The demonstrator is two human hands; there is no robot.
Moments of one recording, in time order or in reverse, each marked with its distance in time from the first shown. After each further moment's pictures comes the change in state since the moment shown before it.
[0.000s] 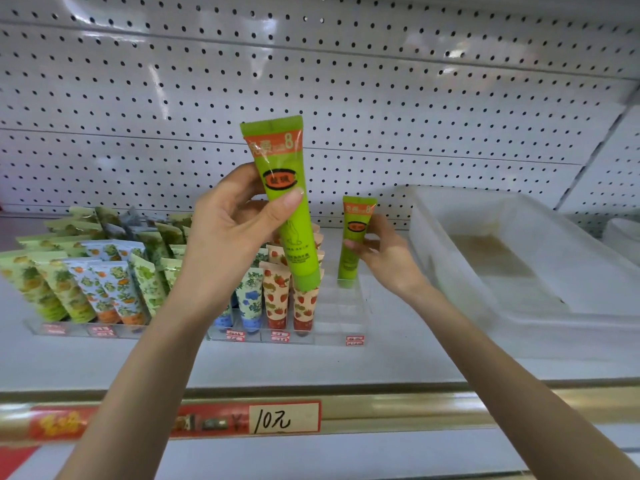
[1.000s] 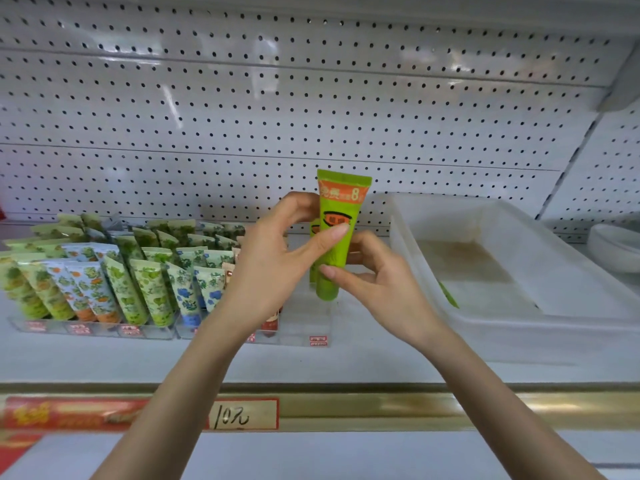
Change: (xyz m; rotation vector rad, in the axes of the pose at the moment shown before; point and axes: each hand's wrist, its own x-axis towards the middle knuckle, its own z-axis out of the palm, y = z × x) left_hand -0.006 -0.018 0.069 0.356 -0.065 0.022; right_hand -0.066 -0.029 -0.041 0.215 -0.138 -0.241
